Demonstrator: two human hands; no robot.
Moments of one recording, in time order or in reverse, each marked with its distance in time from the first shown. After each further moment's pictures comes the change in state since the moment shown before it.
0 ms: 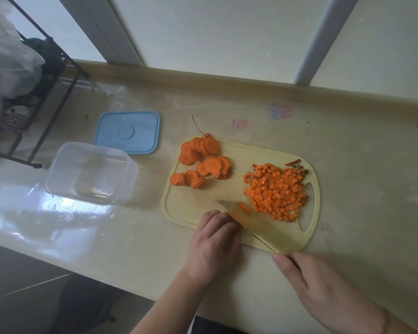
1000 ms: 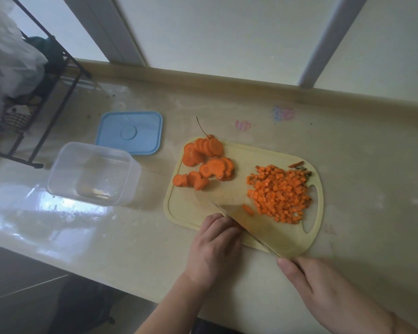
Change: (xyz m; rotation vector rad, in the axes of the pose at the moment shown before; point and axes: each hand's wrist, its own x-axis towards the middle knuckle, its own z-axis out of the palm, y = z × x) left_hand -0.007 -0.006 -0.001 -0.038 -0.028 0.002; right_hand 0.000 -0.003 -0.001 -0.015 -0.024 0.012
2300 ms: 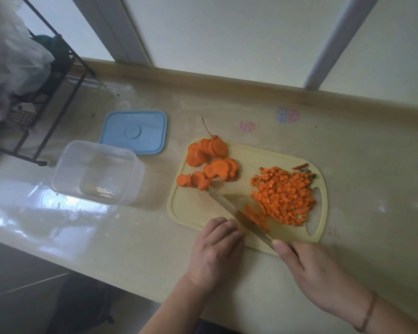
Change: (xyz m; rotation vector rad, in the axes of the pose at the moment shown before) left_hand -0.001 0.000 -0.003 0.041 0.023 0.056; right_hand 0.029 -0.009 0.005 0.054 0.015 -0.009
